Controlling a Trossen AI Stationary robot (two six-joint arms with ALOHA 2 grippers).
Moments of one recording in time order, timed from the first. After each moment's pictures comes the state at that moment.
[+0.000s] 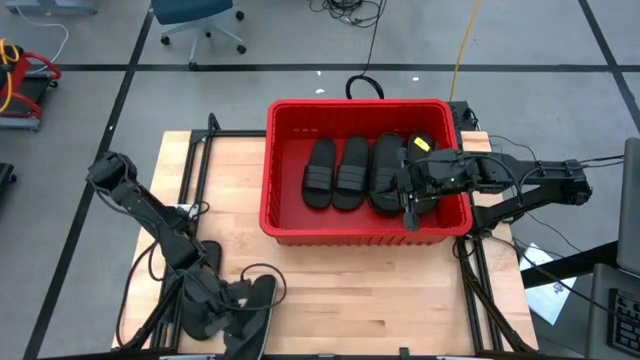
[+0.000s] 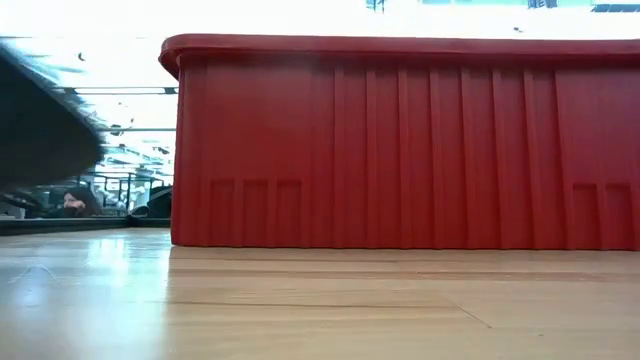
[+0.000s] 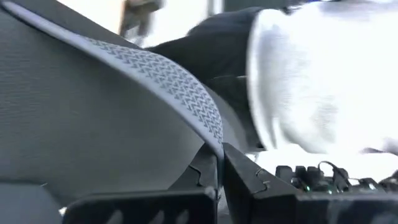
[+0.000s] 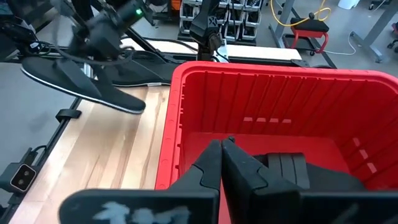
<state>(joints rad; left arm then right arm) -0.80 1.30 0.67 0.23 0.19 -1.32 0.07 1.09 1.27 -0.63 0.06 -0.01</state>
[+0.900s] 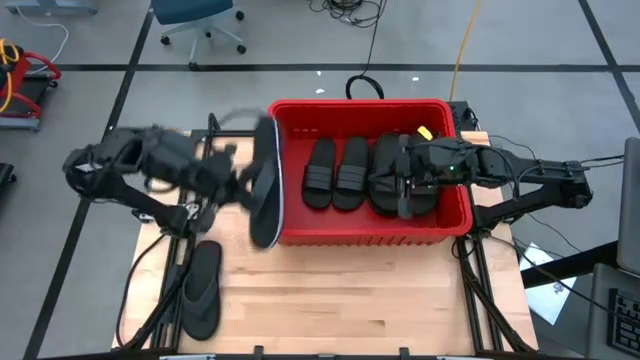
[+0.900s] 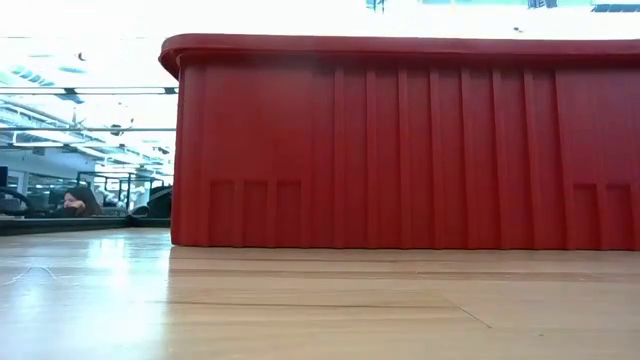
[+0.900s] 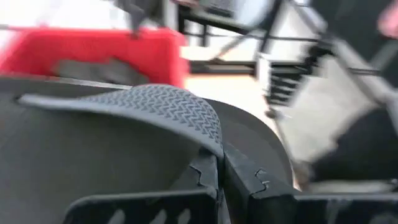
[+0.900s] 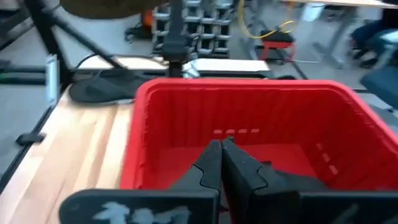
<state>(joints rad) -0.16 1.25 1.82 -1.09 0.05 -0.13 -0.01 1.09 1.27 -0.57 0.09 -0.03</state>
